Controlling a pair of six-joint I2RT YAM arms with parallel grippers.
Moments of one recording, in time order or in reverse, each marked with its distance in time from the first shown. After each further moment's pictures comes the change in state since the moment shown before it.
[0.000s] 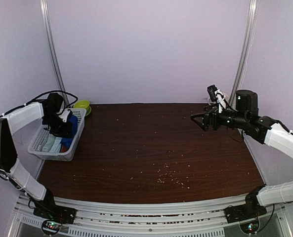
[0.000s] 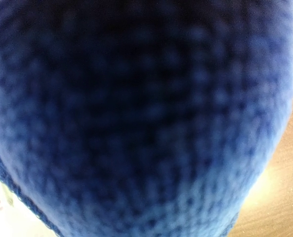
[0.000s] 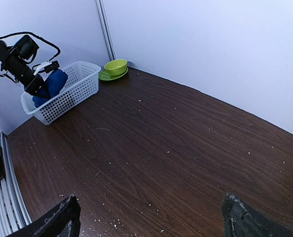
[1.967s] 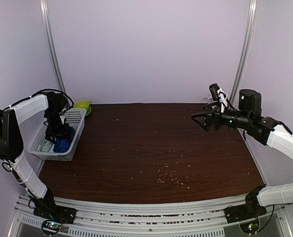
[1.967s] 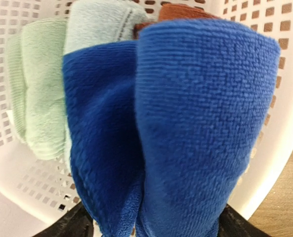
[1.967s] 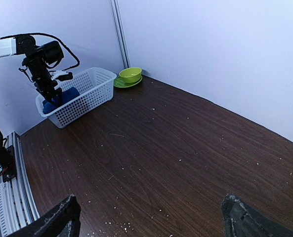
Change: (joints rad) left arm 0.000 0.145 0.184 -0.350 -0.183 -0.220; right arm -0.001 -0.037 -0.006 0.016 -0.077 0.004
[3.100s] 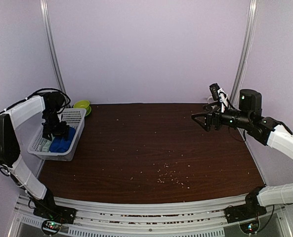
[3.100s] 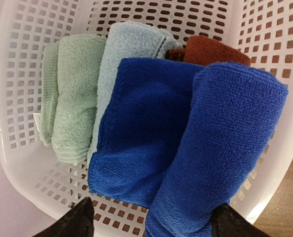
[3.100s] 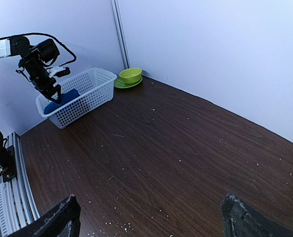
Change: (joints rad) left arm 0.000 -0.072 -0.046 0.072 -0.088 -0.025; right arm 0.000 -0.004 0.000 0.000 0.000 0.000
